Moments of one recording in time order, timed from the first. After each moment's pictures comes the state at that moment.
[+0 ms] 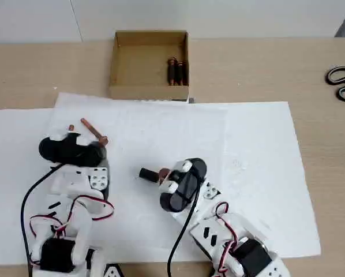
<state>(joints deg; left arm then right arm) 0.1 -94.6 75.9 57.7 0.3 -41.0 -102.9 85.5 50.5 7.3</state>
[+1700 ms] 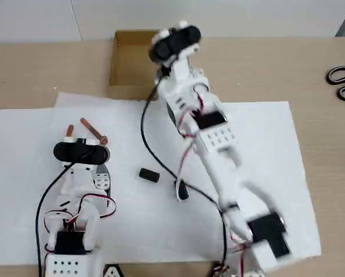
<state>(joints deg) -2.6 -94.5 94.6 46.5 -0.3 -24.0 3.4 10.0 17.1 1.7</state>
